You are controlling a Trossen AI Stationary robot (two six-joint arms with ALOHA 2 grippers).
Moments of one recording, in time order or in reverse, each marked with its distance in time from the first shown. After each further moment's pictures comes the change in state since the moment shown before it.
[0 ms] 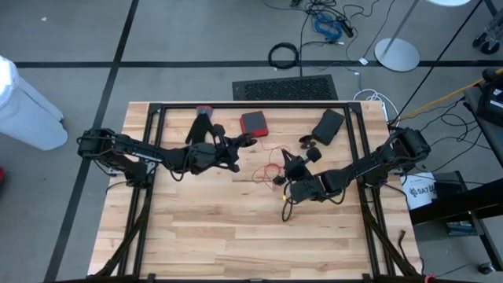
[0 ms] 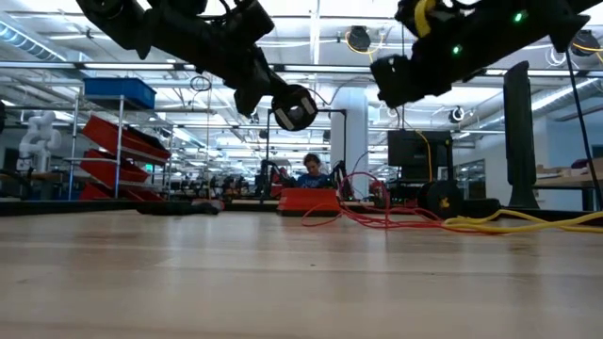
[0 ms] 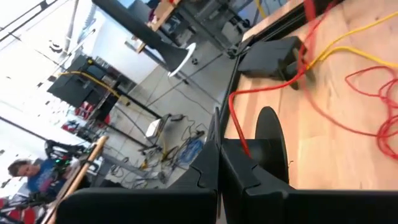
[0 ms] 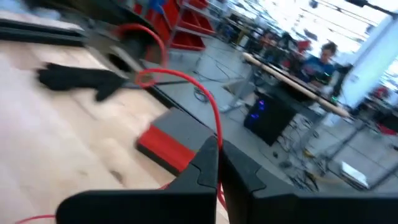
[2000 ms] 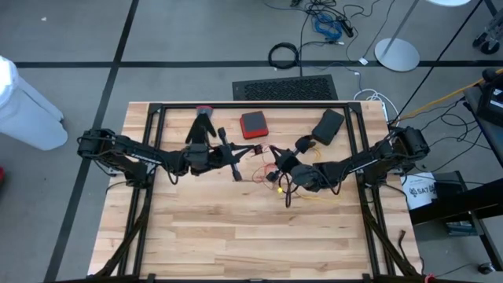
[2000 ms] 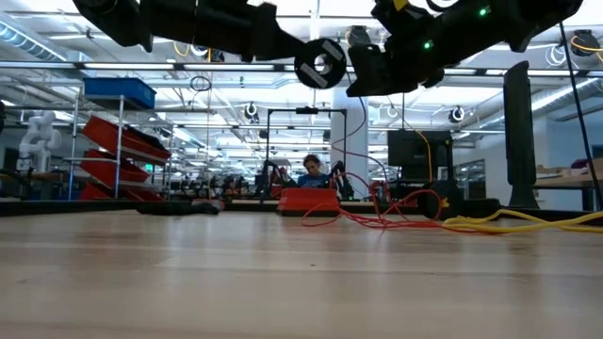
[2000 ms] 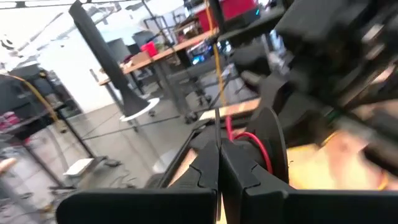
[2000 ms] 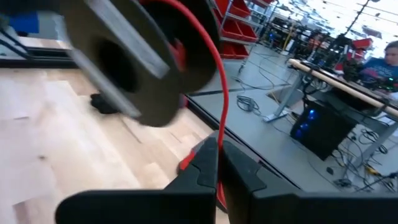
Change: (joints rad) left arm -0.039 0.000 0.000 0.196 0.217 -0.296; right arm -0.122 0.000 0.000 0.239 -0.297 -0.166
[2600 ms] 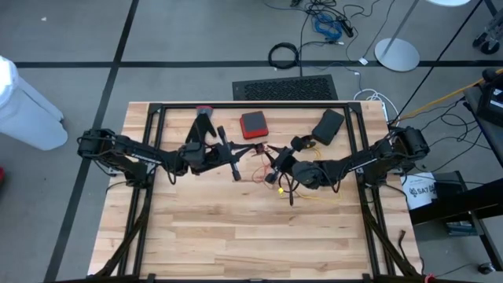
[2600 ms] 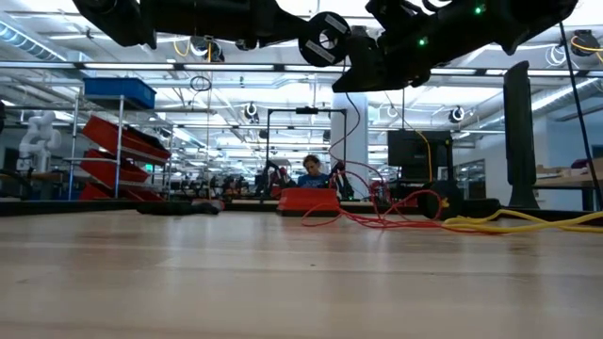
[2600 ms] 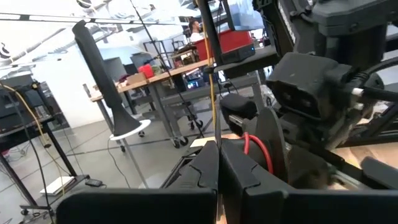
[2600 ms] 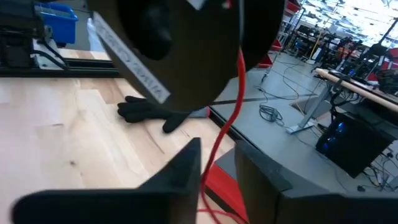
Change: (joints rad) left arm -0.003 0.000 0.000 0.112 0.059 -0.053; right arm -0.030 0.000 0.000 0.062 -0.138 -0.056
